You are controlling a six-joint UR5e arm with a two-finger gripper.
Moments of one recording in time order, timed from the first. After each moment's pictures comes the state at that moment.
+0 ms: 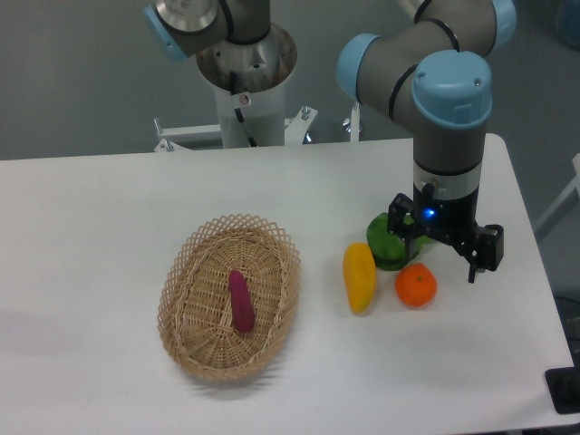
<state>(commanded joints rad) 2.60 -1.93 -1.41 -1.05 1.56 1.22</state>
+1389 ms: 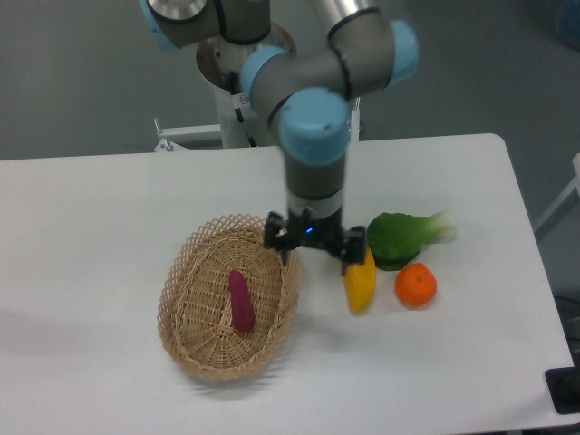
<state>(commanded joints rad) 2.26 -1.92 -1.71 -0.94 1.56 0.47</state>
